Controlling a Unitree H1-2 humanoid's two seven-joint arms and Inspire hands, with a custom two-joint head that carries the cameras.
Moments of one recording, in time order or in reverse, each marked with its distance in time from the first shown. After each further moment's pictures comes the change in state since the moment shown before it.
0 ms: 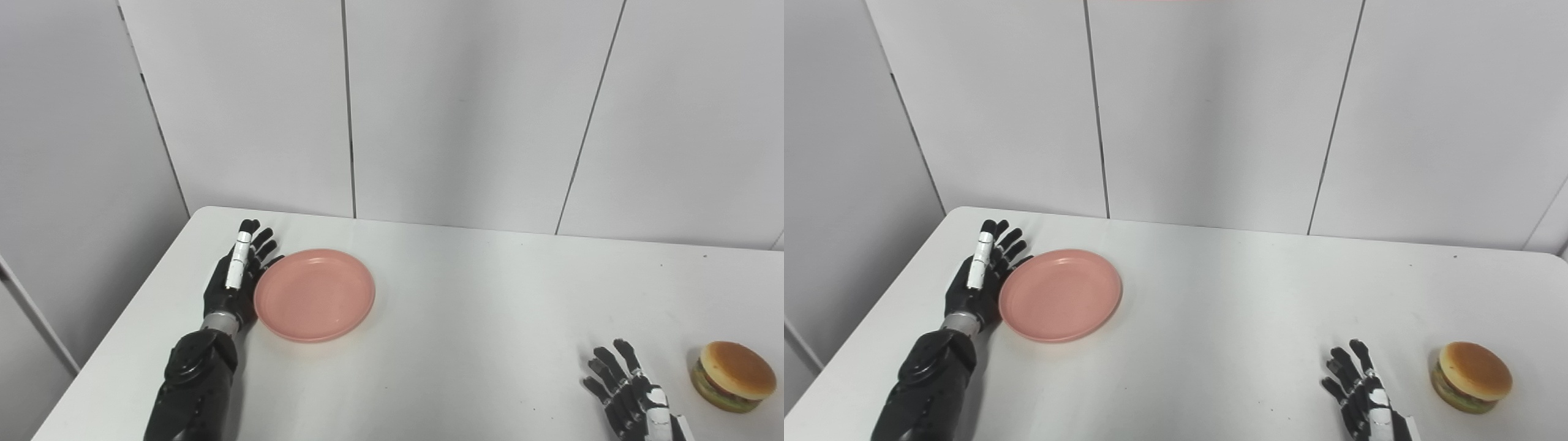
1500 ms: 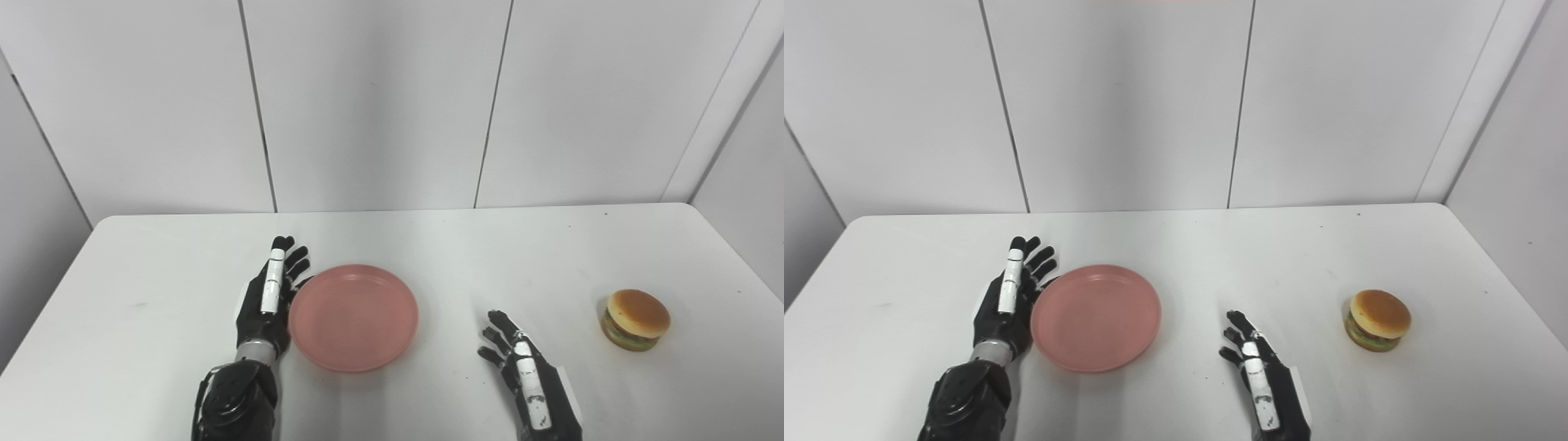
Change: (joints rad) left arm 0.099 -0.263 -0.192 -0.275 0.172 0.163 0.132; right arm 0.005 0.106 0.081 -0.016 -0.159 0.032 -0.148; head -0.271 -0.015
